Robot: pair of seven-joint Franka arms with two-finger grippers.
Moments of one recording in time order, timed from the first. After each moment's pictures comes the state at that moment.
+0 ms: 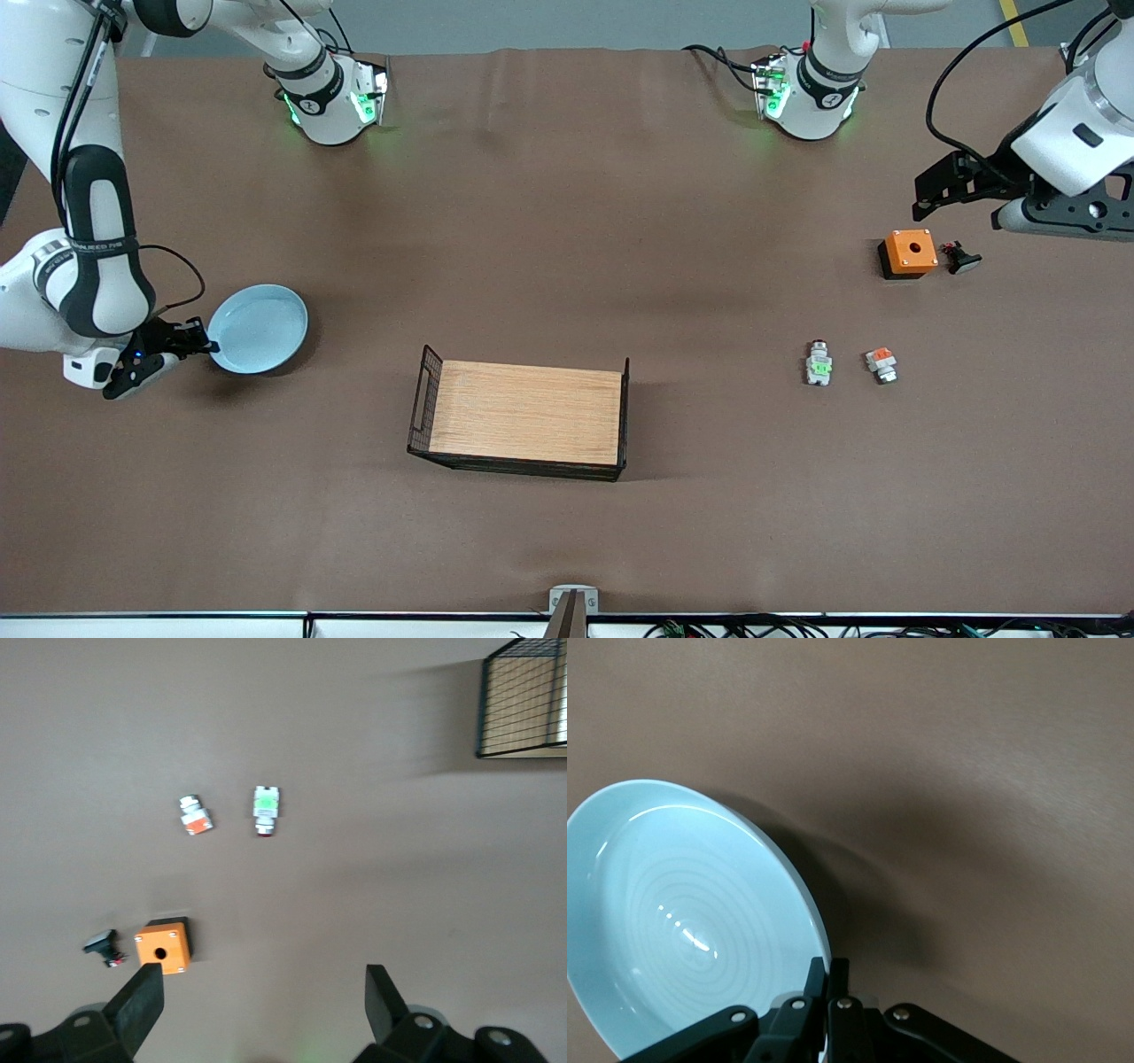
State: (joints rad) left arm -0.07 -0.07 -0.06 -1.64 -0.03 1.56 -0.02; right arm 0.12 0.59 -0.48 -1.89 0.56 2.12 -1.16
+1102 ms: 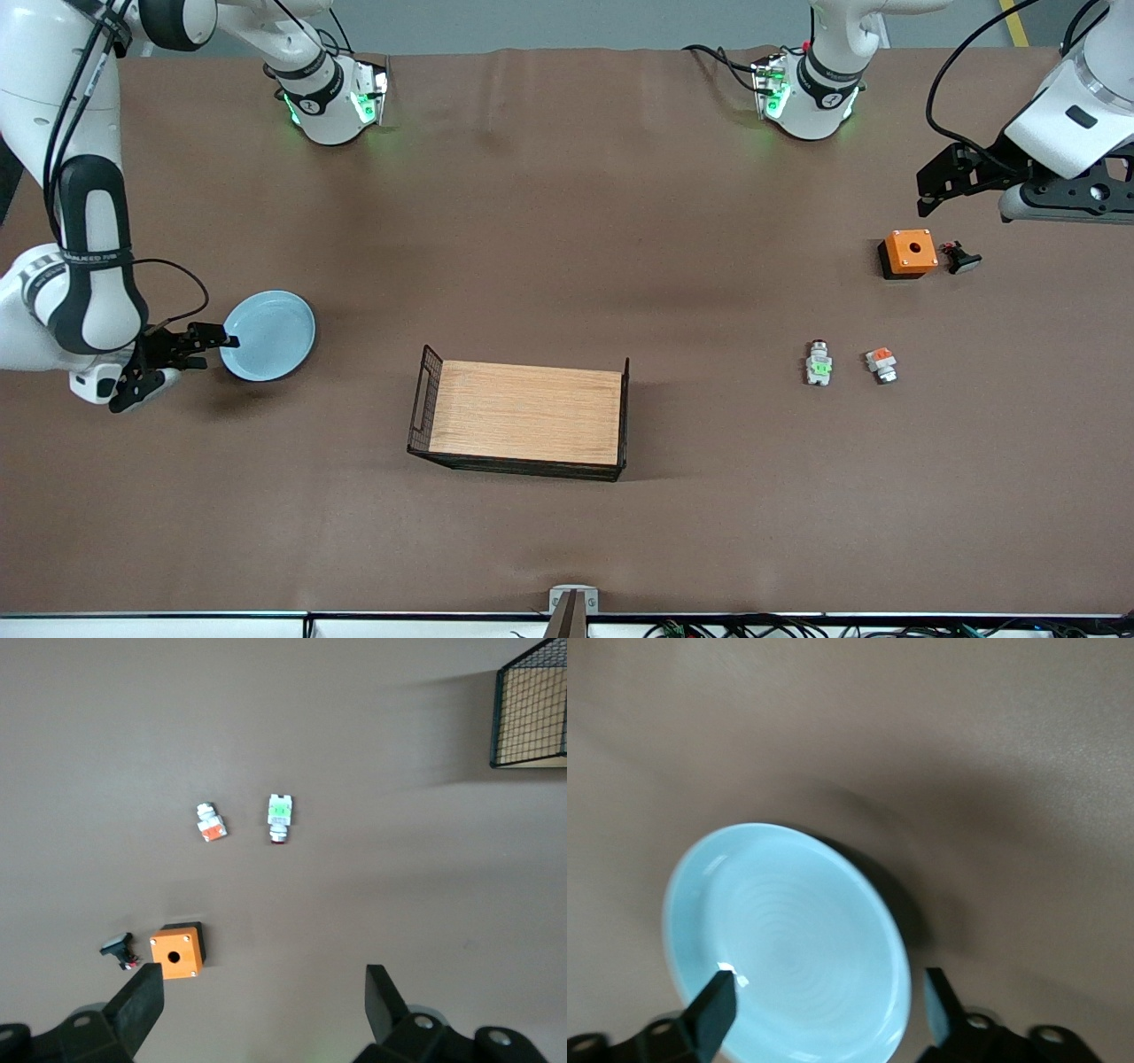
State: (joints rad) left arm -0.07 -0.09 -0.08 -1.65 -0.01 1.57 -0.05; right arm 0.12 0.61 -0.47 -1.72 0.51 1.88 -0.95
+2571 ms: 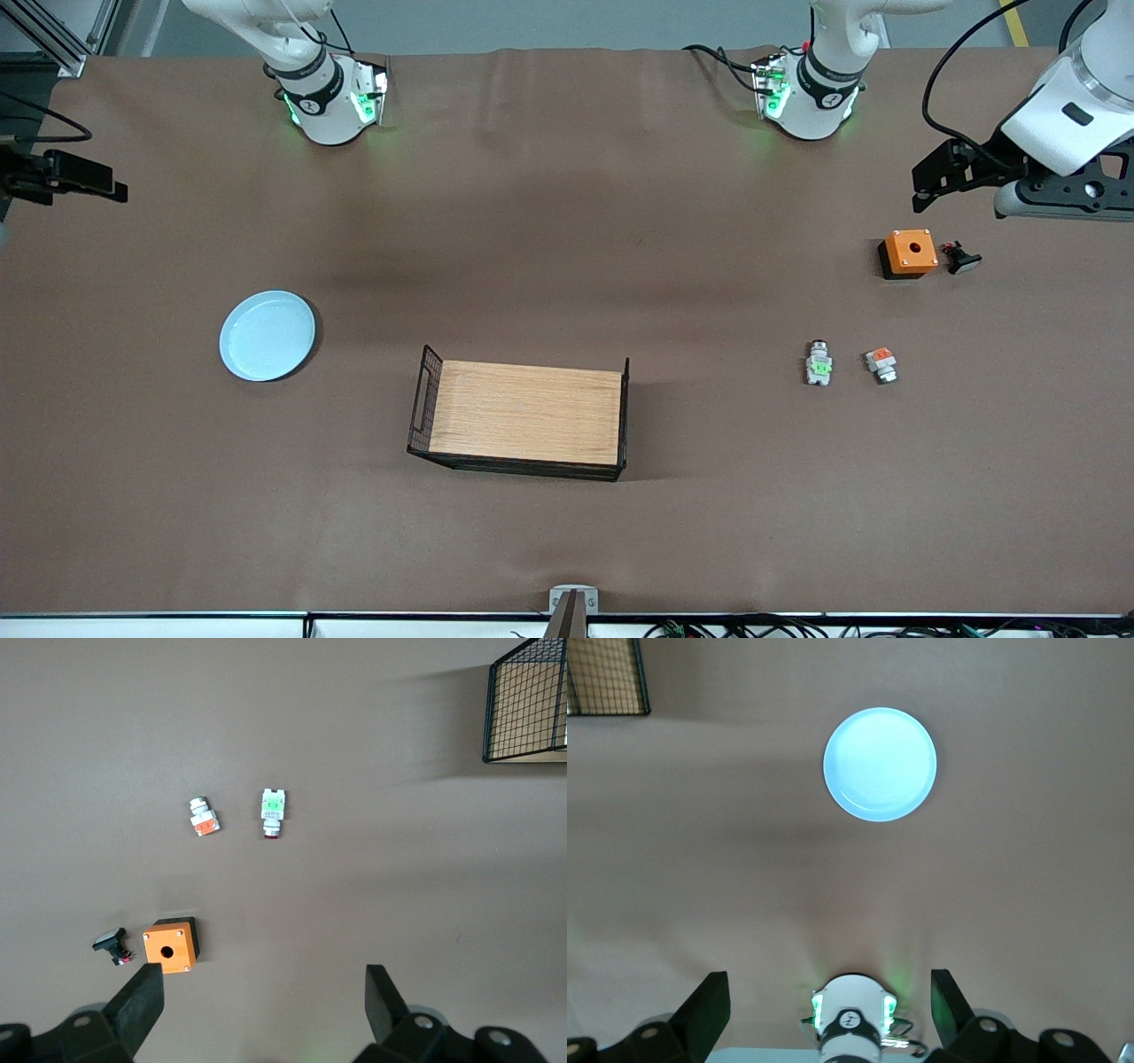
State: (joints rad) left arm -0.07 -0.09 -0.08 -1.66 -0.02 1.57 -0.05; right arm -0.05 0.07 -0.03 -1.38 0.05 1.18 -0.03
